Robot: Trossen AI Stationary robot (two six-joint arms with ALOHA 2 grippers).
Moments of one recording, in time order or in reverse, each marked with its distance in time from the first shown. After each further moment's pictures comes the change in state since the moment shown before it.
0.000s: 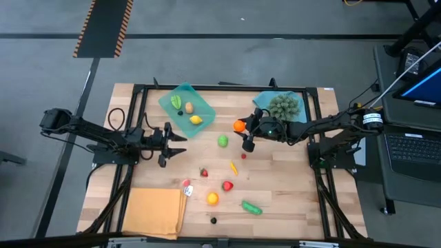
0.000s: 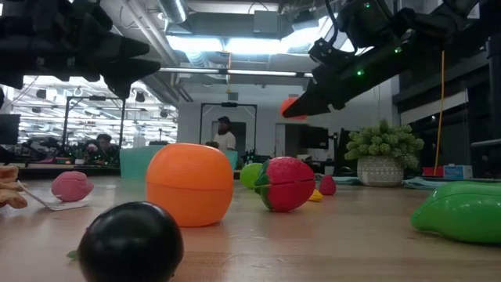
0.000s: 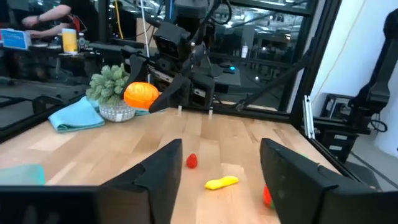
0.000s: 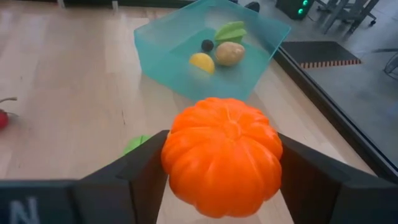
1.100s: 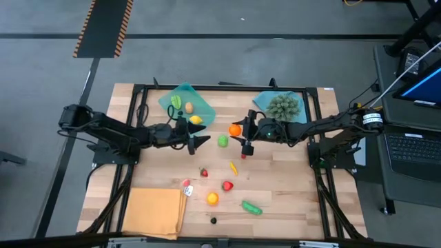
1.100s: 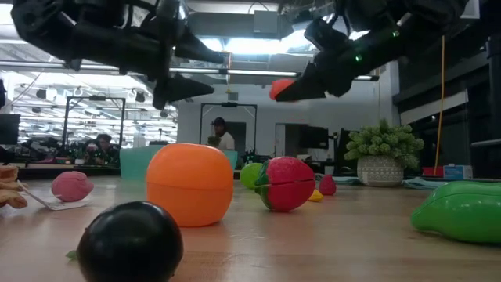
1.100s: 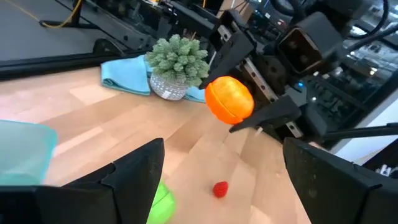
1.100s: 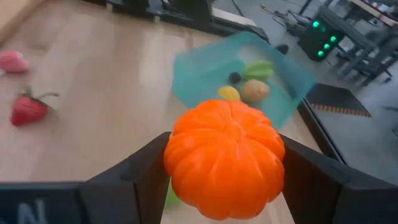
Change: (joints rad) left arm 0.078 0.489 0.369 -0.045 -0.201 -0.402; right arm 0.053 0.000 0.083 -0.038 -0.058 -0.207
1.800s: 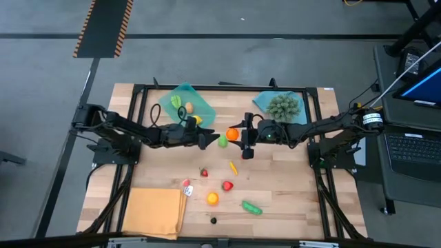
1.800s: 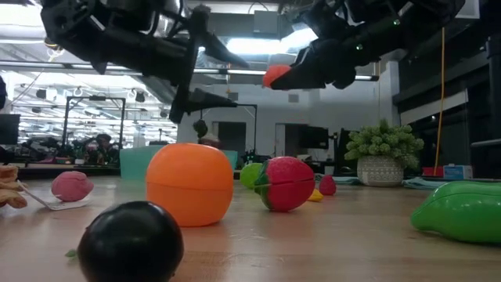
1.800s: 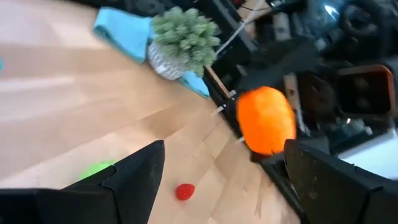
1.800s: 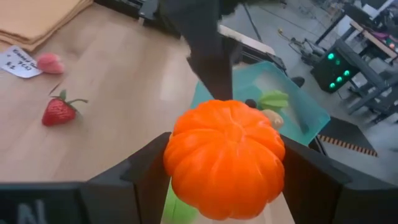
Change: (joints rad) left arm 0.025 0.182 0.125 -0.001 0.026 -0.380; right arm 0.039 0.000 0.031 -0.004 -0.046 -0.119
